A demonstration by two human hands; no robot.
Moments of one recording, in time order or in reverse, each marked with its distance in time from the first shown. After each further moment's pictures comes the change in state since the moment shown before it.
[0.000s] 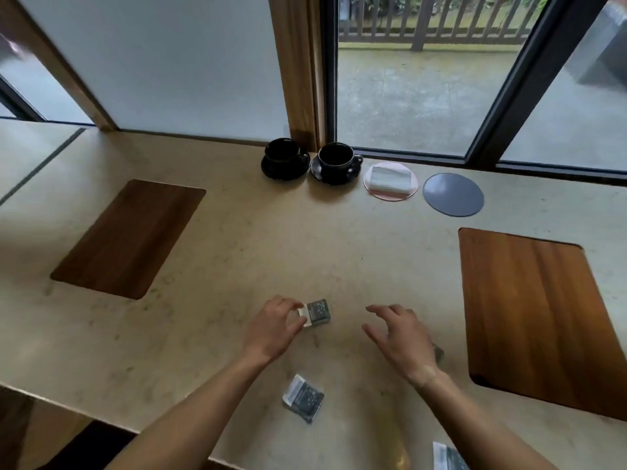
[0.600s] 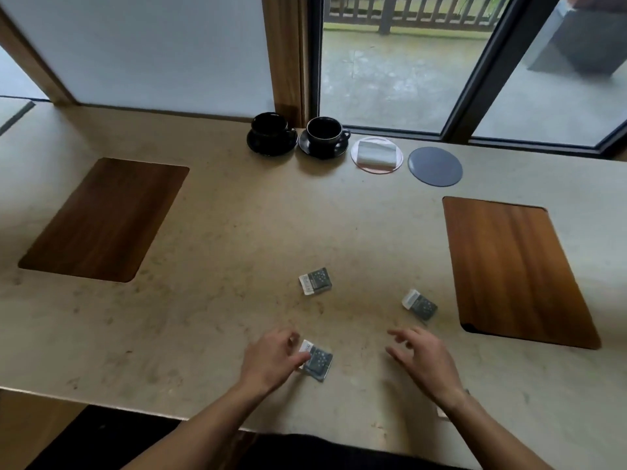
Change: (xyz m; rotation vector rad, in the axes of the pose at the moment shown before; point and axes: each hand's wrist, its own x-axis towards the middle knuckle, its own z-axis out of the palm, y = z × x) left_hand -0.090 -0.032 0.029 -0.009 -0.195 -0.064; right_hand -0.103 0.020 0.029 0.010 -0.028 0.150
